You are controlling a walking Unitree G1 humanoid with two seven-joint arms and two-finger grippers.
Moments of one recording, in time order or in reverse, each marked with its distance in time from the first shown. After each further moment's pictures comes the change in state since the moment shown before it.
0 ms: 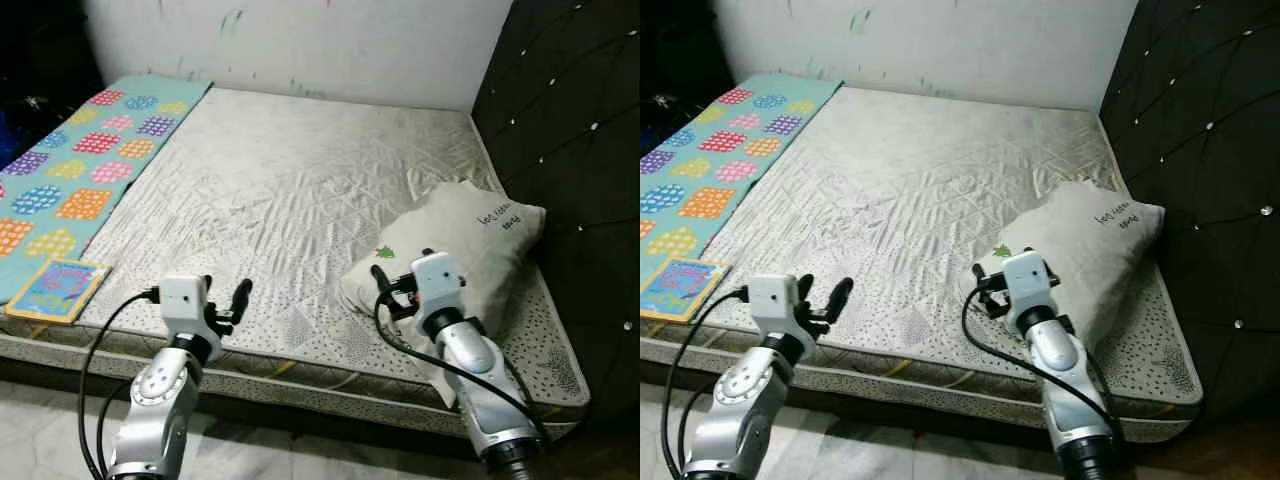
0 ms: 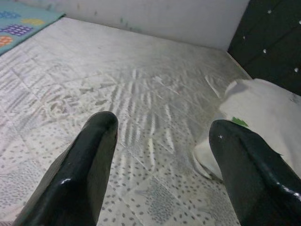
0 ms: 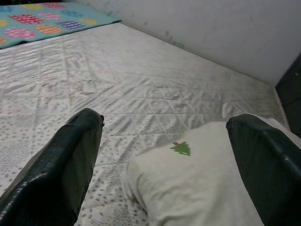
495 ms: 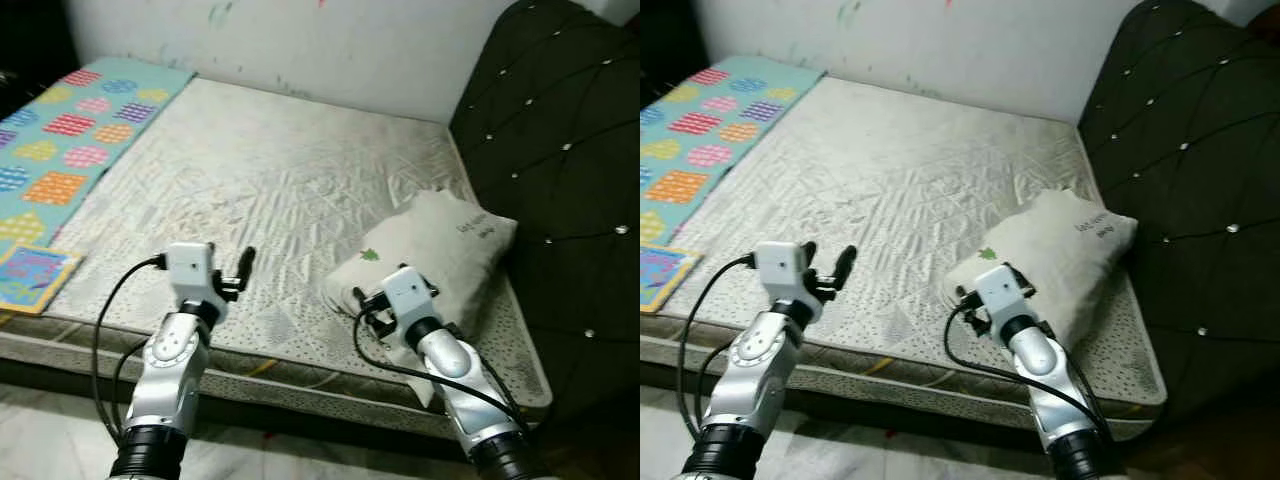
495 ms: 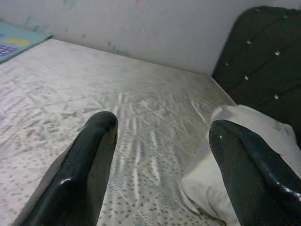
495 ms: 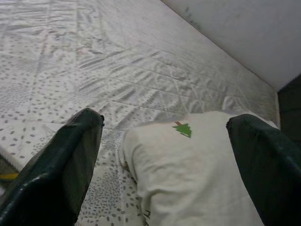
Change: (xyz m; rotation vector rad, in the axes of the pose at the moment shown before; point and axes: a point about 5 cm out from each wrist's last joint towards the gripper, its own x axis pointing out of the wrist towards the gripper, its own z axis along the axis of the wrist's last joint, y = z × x) left arm 0.032 -0.010 0.018 0.050 -0.081 -0.023; right arm 0.007 0.020 -0.018 -0.133 0.089 0.129
